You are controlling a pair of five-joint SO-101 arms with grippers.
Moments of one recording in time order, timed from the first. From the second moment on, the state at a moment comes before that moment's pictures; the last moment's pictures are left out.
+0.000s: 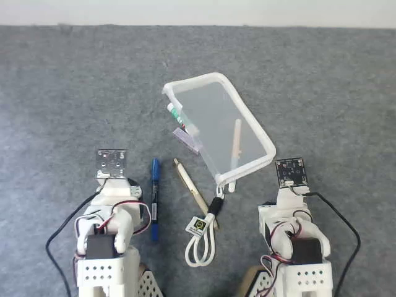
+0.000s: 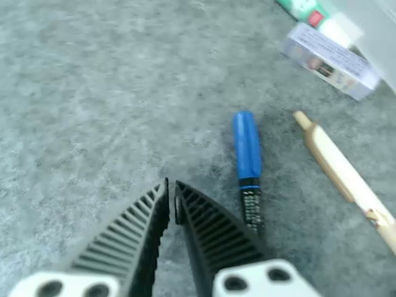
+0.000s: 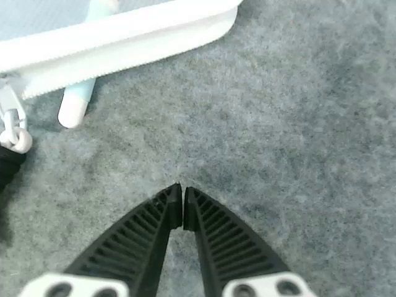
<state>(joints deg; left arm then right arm) -7.2 -99.0 97.7 63.2 2.7 -6.7 -103.1 95.2 74.7 1.4</state>
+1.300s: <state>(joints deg) -12.1 -103.2 93.8 70.1 -10.7 -14.9 -103.9 68.4 76.6 21.8</state>
